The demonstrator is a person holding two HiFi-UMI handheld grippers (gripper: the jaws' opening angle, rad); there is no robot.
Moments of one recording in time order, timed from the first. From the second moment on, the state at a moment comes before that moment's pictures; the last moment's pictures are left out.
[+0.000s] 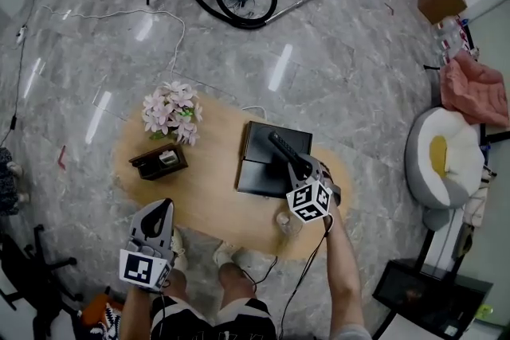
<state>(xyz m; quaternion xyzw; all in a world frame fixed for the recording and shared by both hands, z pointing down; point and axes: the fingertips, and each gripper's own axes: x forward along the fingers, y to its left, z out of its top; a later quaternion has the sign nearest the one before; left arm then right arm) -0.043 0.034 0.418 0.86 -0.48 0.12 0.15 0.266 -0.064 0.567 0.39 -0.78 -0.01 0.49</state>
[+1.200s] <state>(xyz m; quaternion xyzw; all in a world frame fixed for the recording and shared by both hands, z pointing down) -0.055 0.068 0.453 0.86 -0.45 0.15 0.16 0.240 0.021 0.633 0.36 -0.77 0.03 0.52</state>
